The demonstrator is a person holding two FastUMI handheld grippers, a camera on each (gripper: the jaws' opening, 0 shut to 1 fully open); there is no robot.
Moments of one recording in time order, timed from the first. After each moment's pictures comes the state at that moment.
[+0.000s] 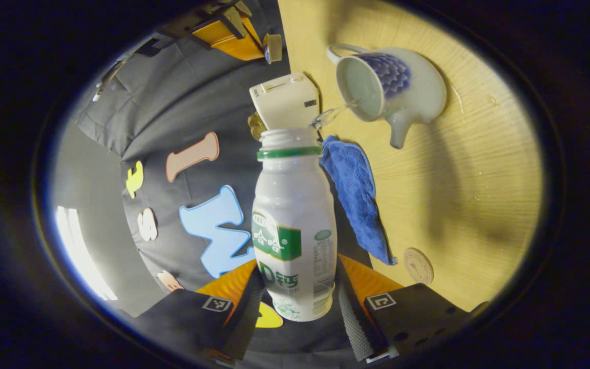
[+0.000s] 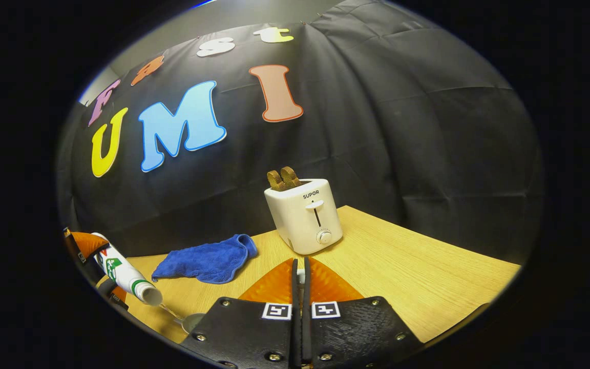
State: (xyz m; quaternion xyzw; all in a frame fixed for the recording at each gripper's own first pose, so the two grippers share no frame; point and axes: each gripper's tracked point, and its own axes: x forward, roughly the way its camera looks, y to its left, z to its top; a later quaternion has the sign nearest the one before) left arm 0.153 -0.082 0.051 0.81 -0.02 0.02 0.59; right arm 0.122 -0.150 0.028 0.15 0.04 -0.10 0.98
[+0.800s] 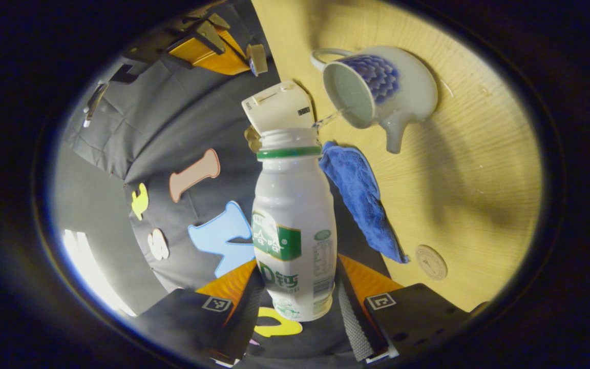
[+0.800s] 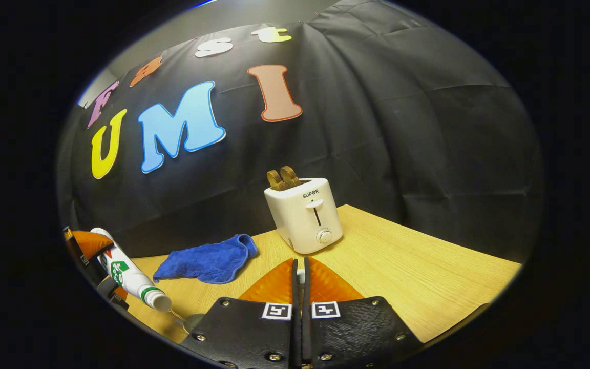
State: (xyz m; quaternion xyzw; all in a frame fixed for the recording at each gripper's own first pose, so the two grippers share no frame) left arm 0.147 -0.093 0.052 0.85 -0.05 0.01 0.53; right arm 0.122 -0.151 0.028 0.15 0.04 -0.09 0.98
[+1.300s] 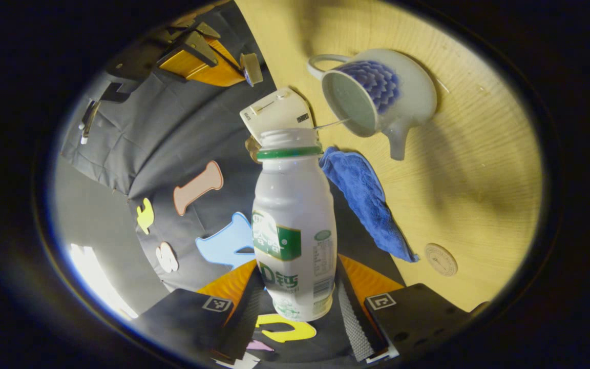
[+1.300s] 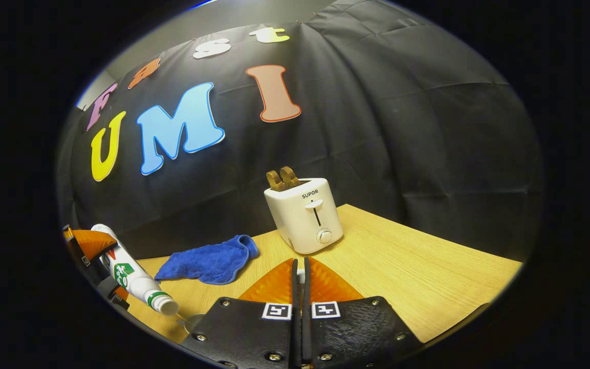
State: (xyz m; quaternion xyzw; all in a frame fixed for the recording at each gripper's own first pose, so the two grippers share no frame) left arm 0.139 -0.102 0.050 0.86 -0.07 -0.01 0.51; right arm 0.121 -0.152 0.029 0.16 0.04 -0.09 0.98
